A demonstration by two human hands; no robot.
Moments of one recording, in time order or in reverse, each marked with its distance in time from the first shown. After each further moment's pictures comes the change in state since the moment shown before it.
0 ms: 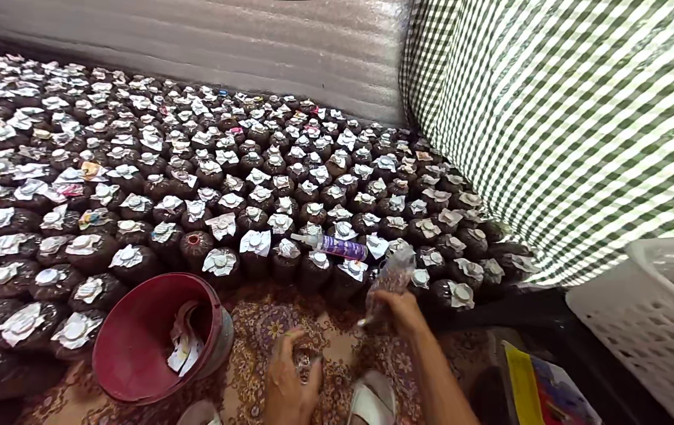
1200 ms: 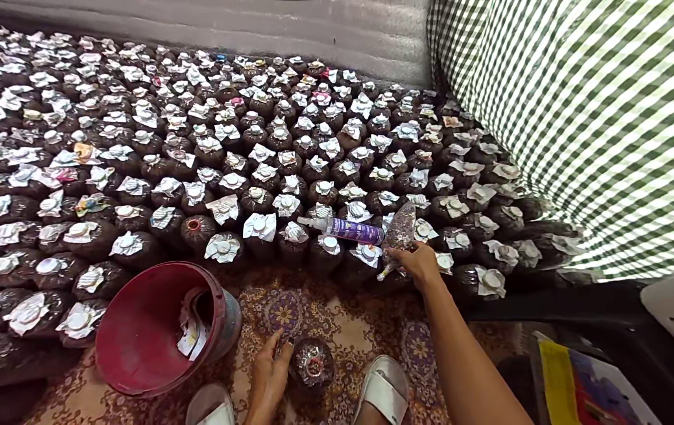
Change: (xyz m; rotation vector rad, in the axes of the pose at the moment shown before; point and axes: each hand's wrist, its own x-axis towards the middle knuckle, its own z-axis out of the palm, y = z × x) left_hand 0.012 -0.075 -0.004 -0.179 -0.136 -0.586; right_hand 0.090 -0.017 0.003 -0.468 0.113 -0.096
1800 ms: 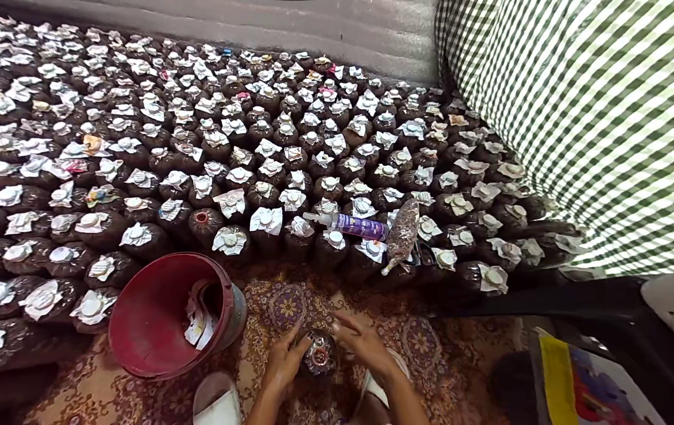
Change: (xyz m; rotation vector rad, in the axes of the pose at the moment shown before) left_hand 0.016 -0.018 0.014 -0.078 -0.221 -0.046; right_hand -0.170 0.069 0.074 0.239 -0.697 0.091
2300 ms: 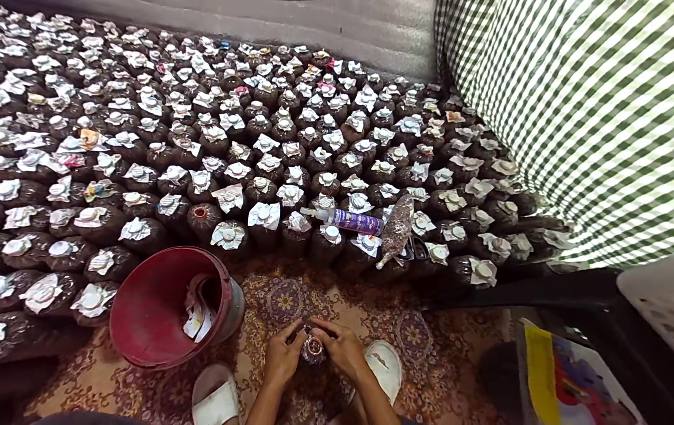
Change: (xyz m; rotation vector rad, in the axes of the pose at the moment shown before) left_hand -0.002 -0.010 0.009 0.141 0.108 0.101; right_hand 0.009 0.034 0.038 -0.157 0.056 -0.241
